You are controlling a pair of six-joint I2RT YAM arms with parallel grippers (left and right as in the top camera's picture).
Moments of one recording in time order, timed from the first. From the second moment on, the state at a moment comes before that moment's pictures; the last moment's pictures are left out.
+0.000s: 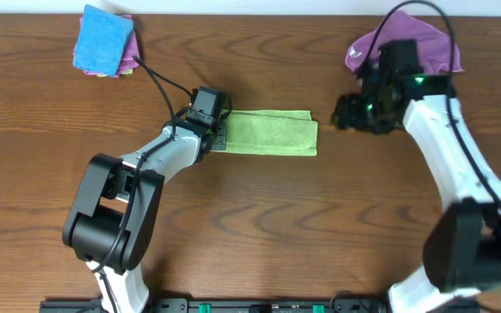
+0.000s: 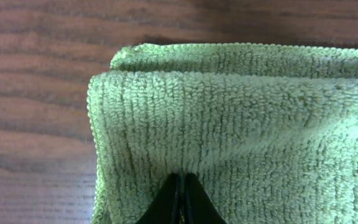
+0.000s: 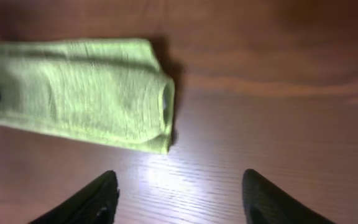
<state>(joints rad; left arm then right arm) -0.38 1.94 1.11 -0.30 -0.13 -0.33 0.07 1.79 1.41 -0.91 -0.28 0.16</state>
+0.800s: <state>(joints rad) -0.38 1.93 1.11 -0.34 -0.12 -0.38 0.03 2.03 1.26 -0.56 -0.65 0.15</state>
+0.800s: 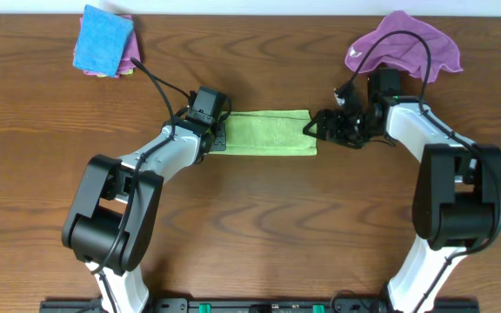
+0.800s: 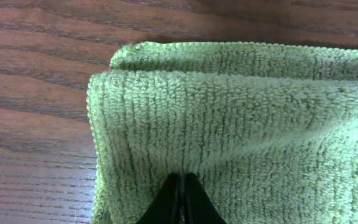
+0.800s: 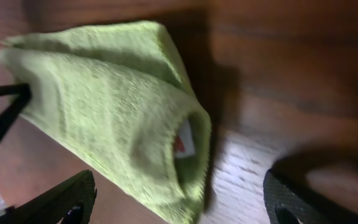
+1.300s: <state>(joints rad) -0.38 1.93 1.11 -0.33 -0.12 -0.38 0.14 2.09 1.28 -0.47 -0.75 0.22</state>
